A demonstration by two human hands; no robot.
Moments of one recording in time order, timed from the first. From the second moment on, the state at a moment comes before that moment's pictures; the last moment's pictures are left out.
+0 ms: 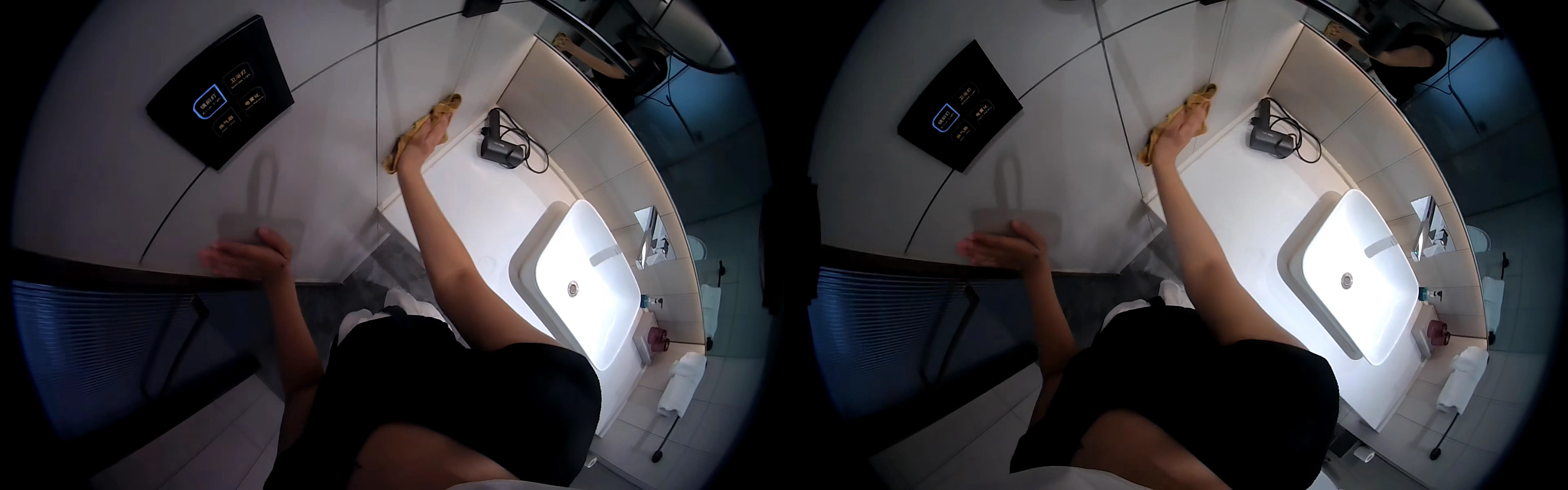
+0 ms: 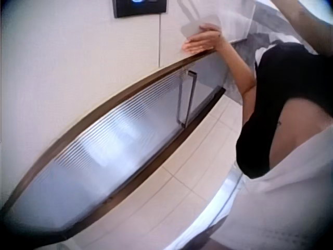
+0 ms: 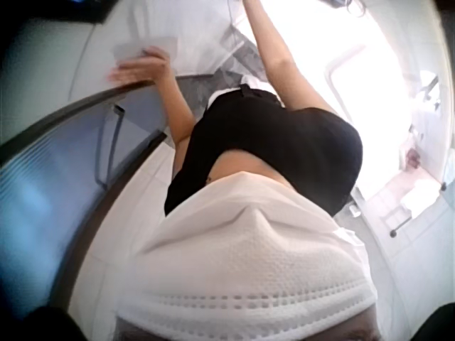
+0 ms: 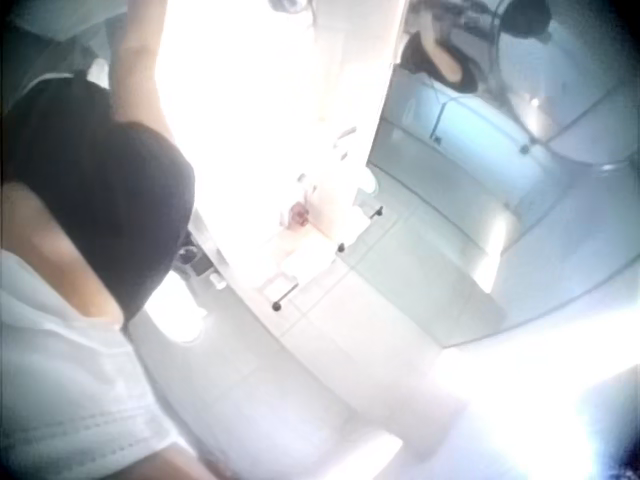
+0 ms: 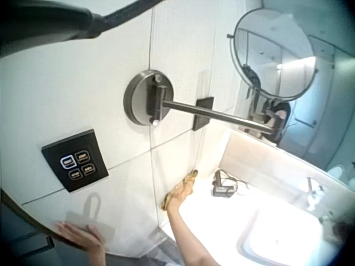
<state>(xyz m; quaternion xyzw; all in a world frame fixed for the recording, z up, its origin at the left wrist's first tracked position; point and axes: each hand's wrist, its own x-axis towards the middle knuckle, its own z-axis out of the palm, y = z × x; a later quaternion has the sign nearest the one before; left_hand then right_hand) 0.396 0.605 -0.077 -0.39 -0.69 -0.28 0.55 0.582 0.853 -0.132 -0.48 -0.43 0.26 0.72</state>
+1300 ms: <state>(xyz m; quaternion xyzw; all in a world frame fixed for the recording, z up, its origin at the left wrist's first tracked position) 0.394 0.595 -0.145 -0.42 -0.70 -0.29 0.50 0.563 0.827 -0.136 -0.45 -0.41 0.29 0.74</state>
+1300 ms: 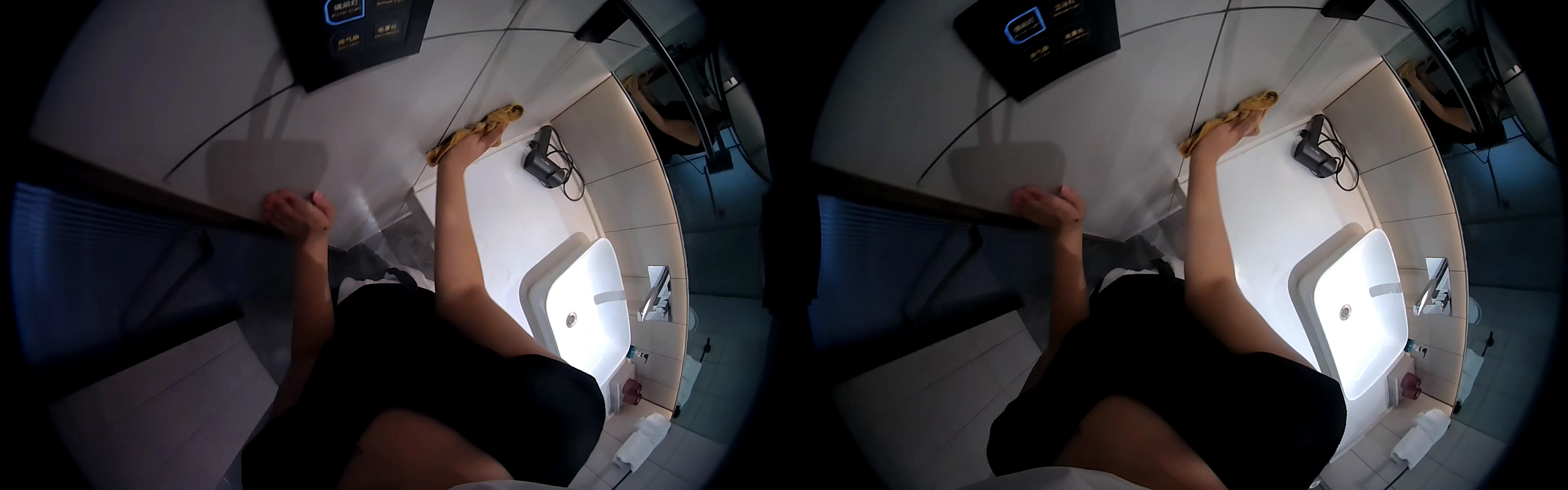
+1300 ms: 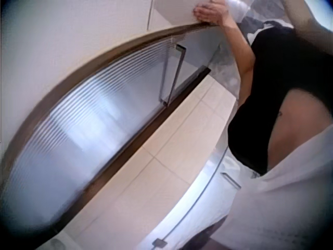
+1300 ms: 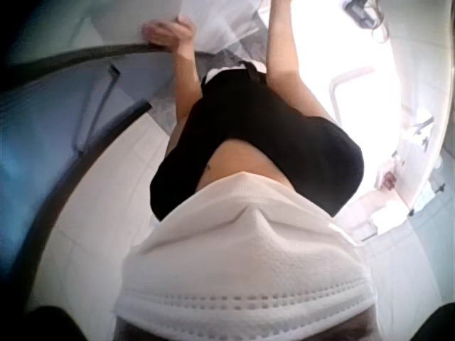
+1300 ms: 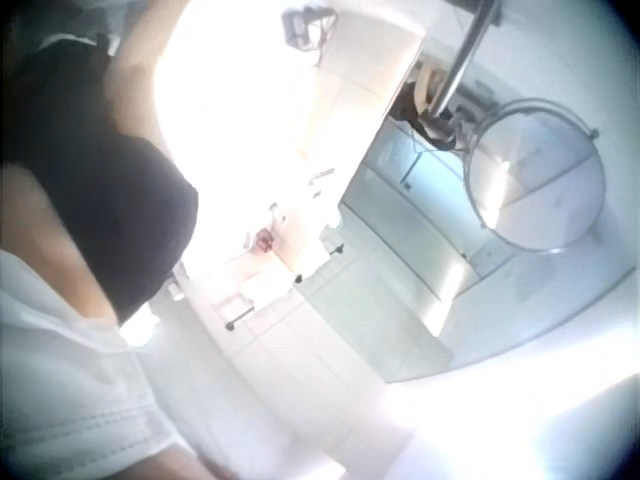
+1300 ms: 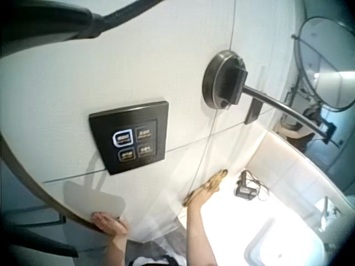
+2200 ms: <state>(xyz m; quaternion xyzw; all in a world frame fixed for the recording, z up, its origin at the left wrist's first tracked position) 0.419 0.594 -0.016 -0.45 -0.61 -0.45 0.47 0.487 0.658 -0.051 -0.10 -0.74 0.17 0.65</state>
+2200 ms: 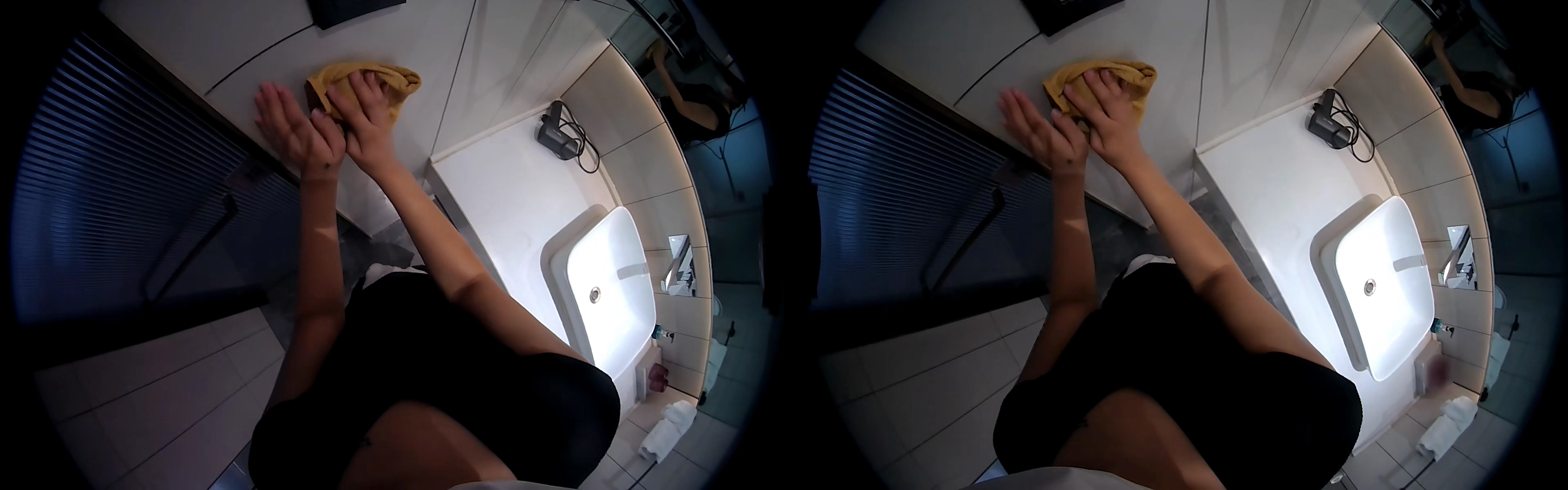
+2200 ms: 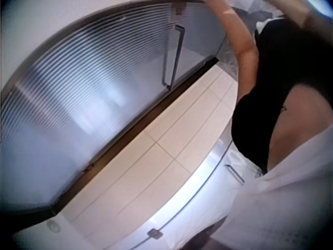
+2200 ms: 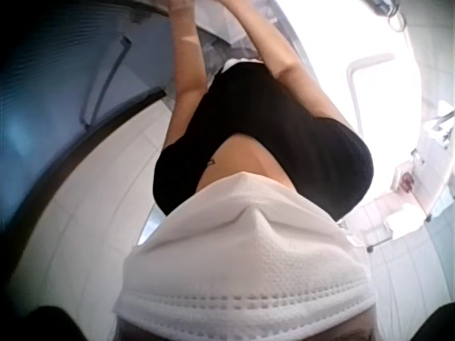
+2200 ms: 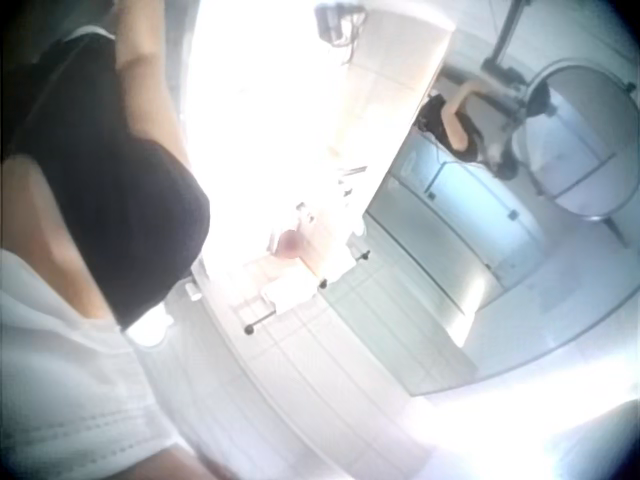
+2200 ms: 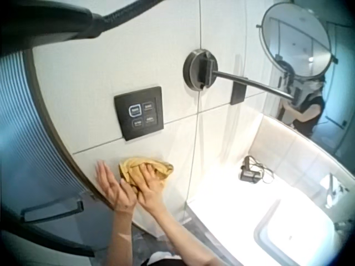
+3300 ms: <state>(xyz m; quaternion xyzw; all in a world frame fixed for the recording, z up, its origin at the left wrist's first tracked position) 0.415 0.623 -0.014 -0.37 -0.63 -0.37 0.58 0.541 0.776 -0.045 -0.31 -0.53 0.21 0.76</state>
